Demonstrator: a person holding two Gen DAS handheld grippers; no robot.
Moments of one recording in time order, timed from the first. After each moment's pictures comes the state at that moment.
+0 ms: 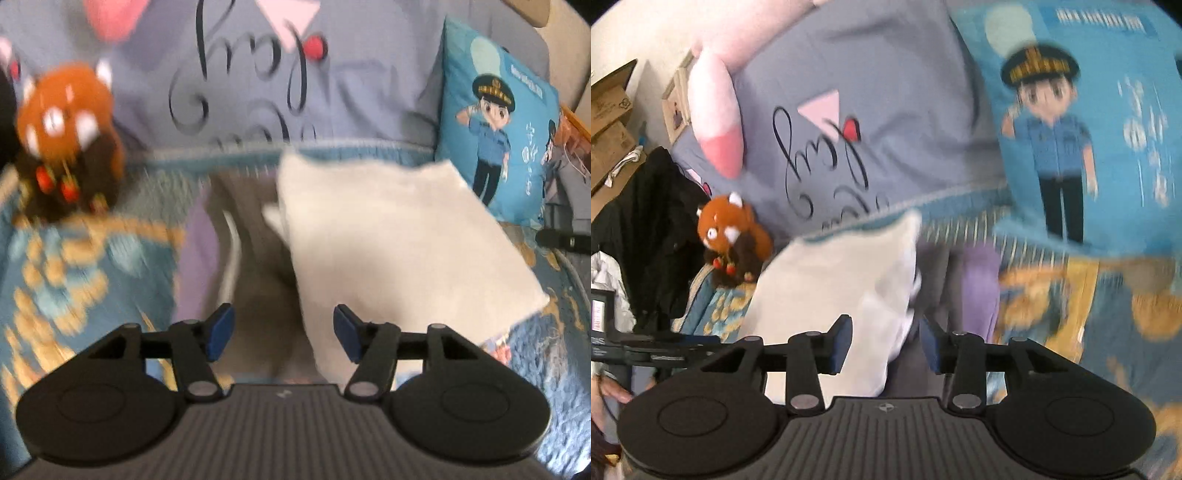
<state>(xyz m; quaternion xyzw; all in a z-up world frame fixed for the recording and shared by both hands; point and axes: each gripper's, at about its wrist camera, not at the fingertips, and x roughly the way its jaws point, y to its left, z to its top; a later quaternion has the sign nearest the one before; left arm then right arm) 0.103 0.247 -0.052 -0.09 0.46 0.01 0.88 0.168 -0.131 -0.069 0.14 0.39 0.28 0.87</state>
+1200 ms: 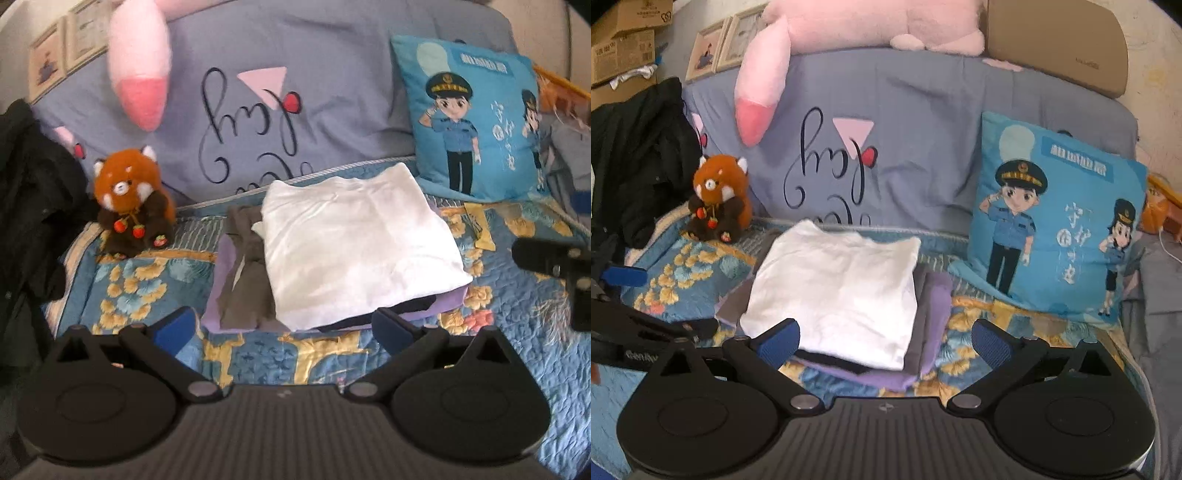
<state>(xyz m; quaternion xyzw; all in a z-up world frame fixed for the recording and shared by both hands) -0.026 0.128 0.036 0.04 0.39 0.11 0.91 0.018 -0.085 0.016 -0.08 0.31 0.18 0.93</state>
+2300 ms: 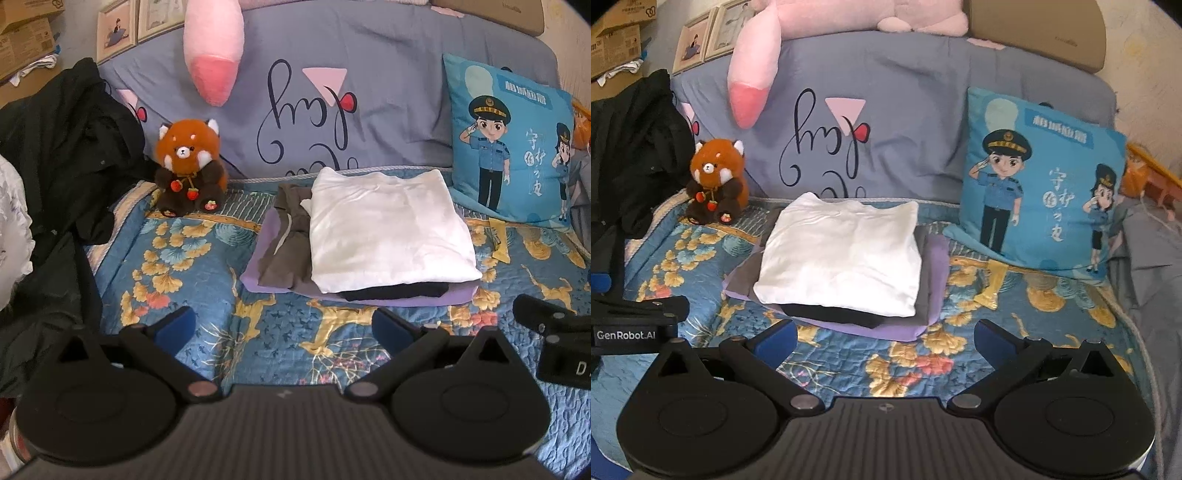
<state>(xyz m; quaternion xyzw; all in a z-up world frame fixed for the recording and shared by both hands) -0.091 0.130 0.058 0.00 0.38 0.18 0.91 -0.031 -0.076 0.010 -0.07 0.33 0.14 0.93</state>
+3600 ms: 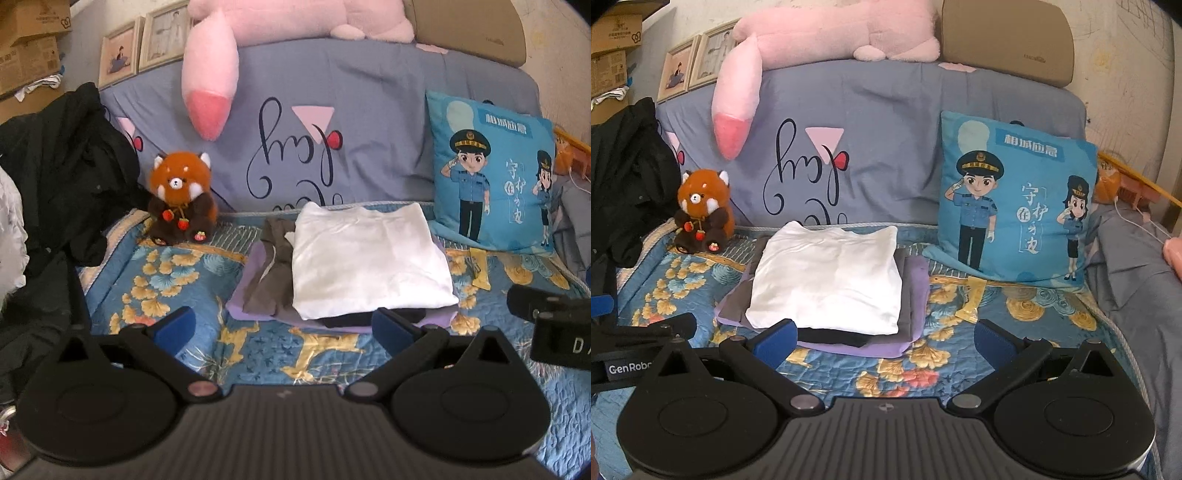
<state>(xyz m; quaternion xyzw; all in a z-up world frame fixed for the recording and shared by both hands) -0.108 0.114 0.064 0.00 0.33 0.17 0.93 -0.046 -0.086 0.025 -0.04 0.30 0.11 0.95</state>
